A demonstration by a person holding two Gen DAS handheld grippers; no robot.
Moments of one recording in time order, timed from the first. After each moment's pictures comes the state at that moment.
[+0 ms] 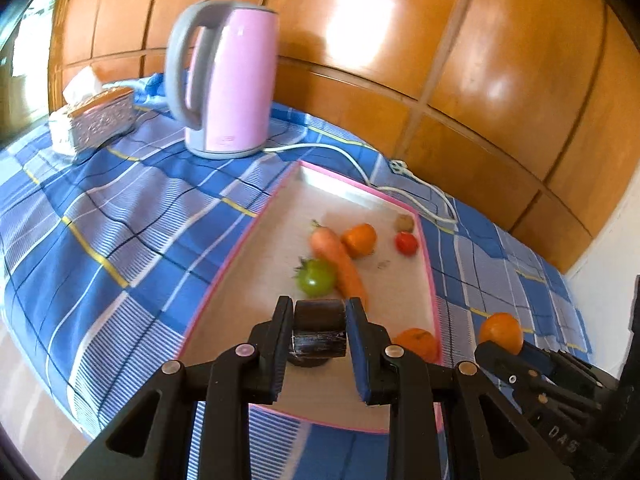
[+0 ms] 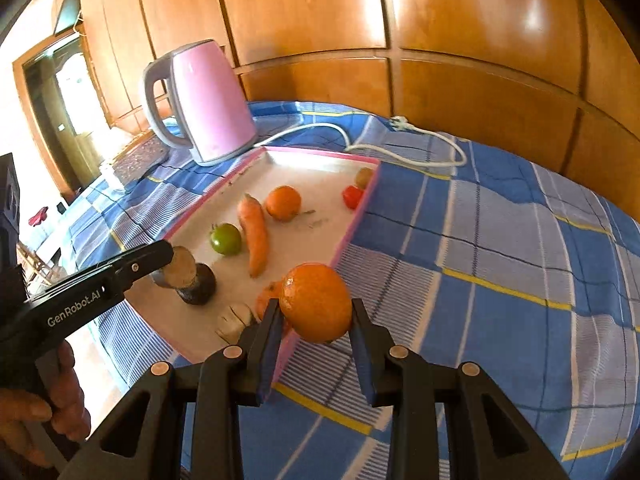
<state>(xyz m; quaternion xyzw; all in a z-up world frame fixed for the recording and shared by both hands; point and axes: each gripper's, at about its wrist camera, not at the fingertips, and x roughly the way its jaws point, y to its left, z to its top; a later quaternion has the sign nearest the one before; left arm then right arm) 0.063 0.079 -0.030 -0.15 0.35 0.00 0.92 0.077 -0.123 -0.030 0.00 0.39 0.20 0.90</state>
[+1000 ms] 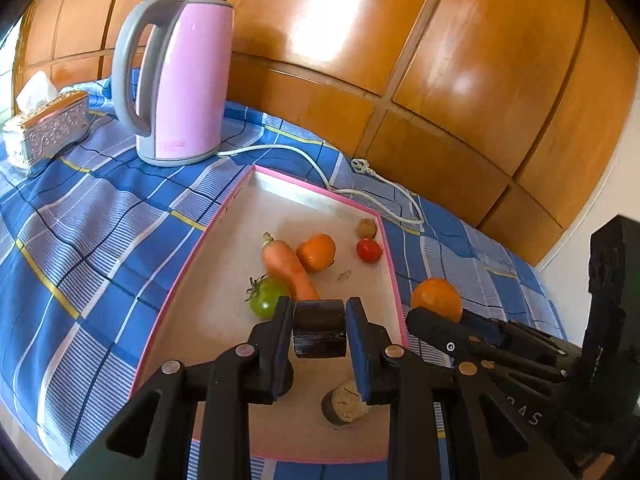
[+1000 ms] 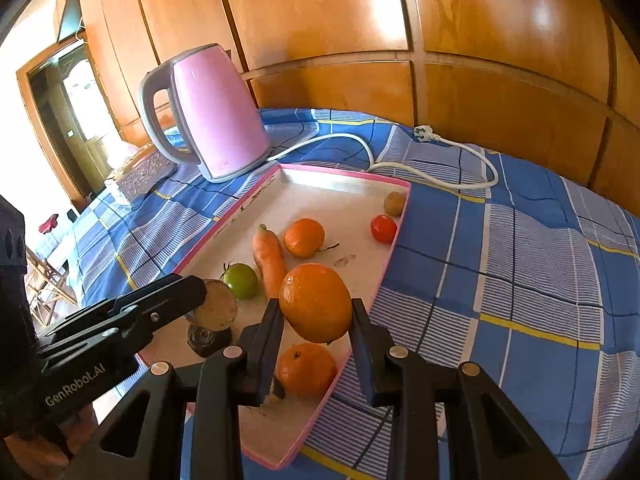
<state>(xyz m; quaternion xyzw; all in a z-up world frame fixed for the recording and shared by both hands) 0.091 0.064 -0.028 -0.15 0.35 -0.07 0.92 0.118 -0.098 -0.028 0.02 0.39 0.22 0.89</state>
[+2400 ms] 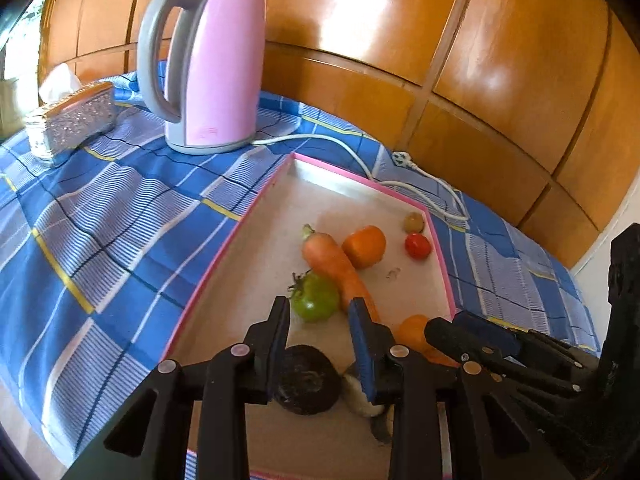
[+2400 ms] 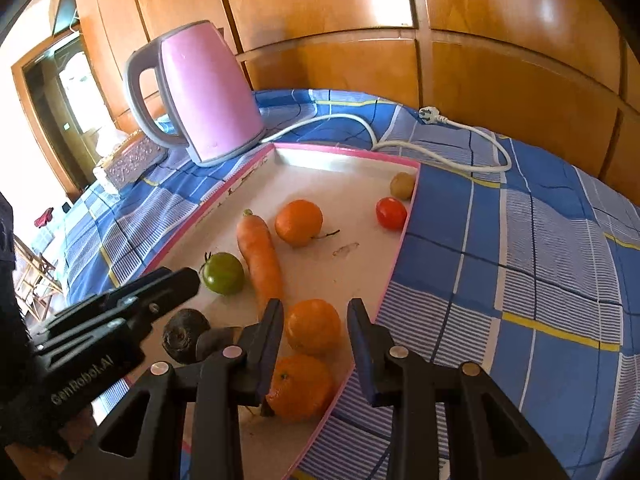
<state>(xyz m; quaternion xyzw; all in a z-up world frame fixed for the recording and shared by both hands) 0.102 0.073 -0.052 -0.14 0.36 0.00 0.92 0.137 -0.085 -0.055 0.01 0.41 0.22 0.89</state>
